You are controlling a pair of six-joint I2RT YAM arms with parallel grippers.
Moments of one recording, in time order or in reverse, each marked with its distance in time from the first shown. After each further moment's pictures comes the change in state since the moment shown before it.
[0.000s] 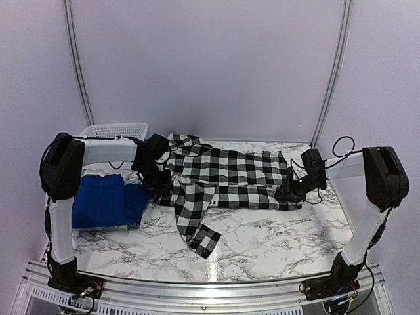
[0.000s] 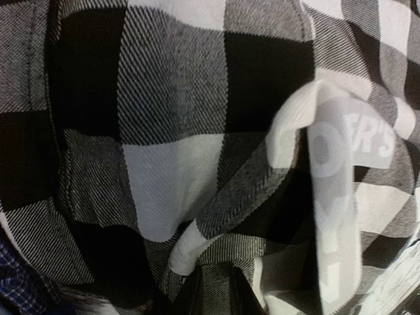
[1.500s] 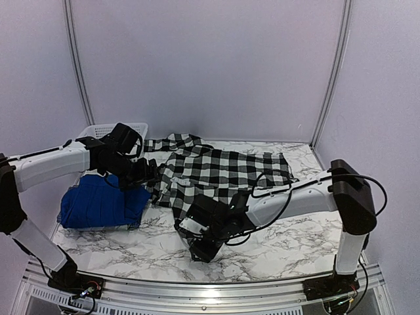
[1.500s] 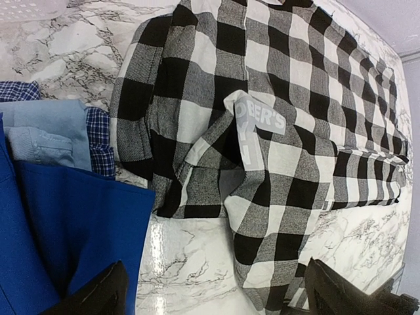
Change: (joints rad) left arm -0.013 -0.552 -0.373 0.111 -0.090 -0.122; right arm 1.083 0.131 0.284 -0.142 0.320 -0.209
